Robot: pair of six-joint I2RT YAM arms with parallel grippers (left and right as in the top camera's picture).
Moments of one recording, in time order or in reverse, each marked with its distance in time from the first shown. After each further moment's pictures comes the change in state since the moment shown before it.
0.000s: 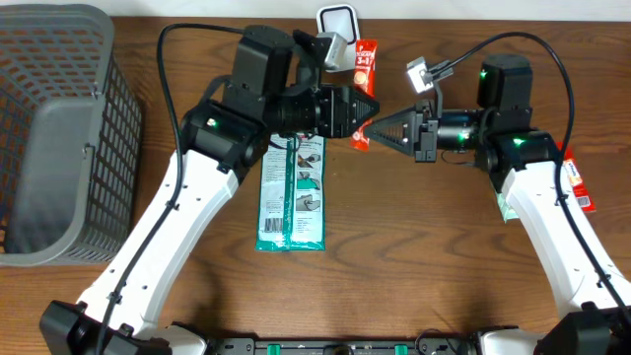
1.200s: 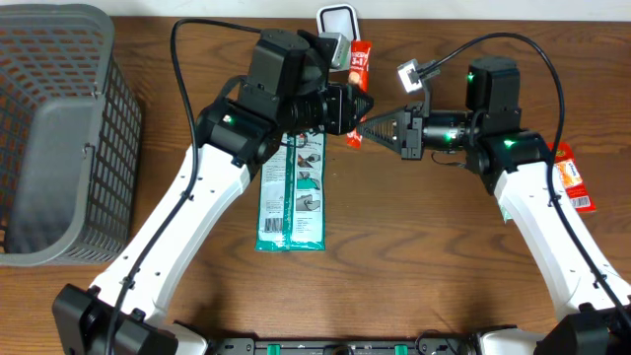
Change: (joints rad) left arm -0.019 0.043 -0.004 0.011 -0.160 0.044; right arm 0.040 0.000 0.000 0.000 0.156 0.048
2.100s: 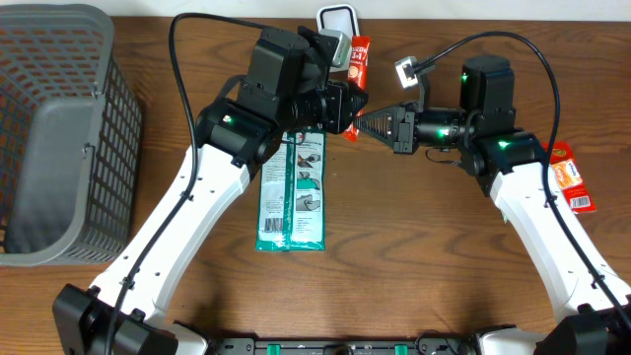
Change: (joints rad) left arm 0.000 0.000 0.000 0.012 -0.053 0.075; right arm 0.023 0.000 0.000 0.039 0.111 0.104
